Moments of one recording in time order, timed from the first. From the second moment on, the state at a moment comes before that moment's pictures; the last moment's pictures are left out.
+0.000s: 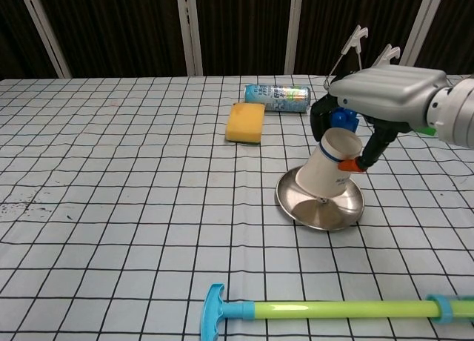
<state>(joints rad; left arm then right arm) -0.09 -1.15 -0.10 -1.58 1.39 1.49 0.12 0.81 -1.38 0.06 -1.76 -1.08 1.08 -0.62</state>
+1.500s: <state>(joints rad) -0.10 -1.15 -0.10 -1.57 1.38 1.48 0.14 0.81 -1.52 0.10 -1.50 -1.12 0.95 -0.47</state>
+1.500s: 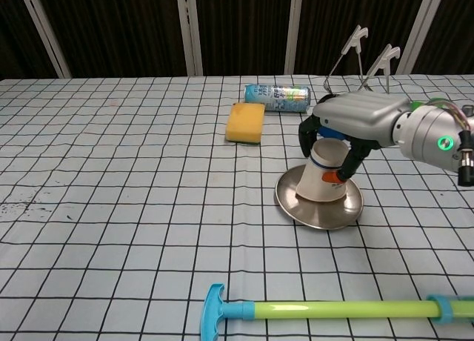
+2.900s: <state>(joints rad) -0.10 -1.15 -0.10 -1.57 1.38 1.48 0.13 0.77 -1.49 0.08 -1.56 -1.15 0.93 -0.43</state>
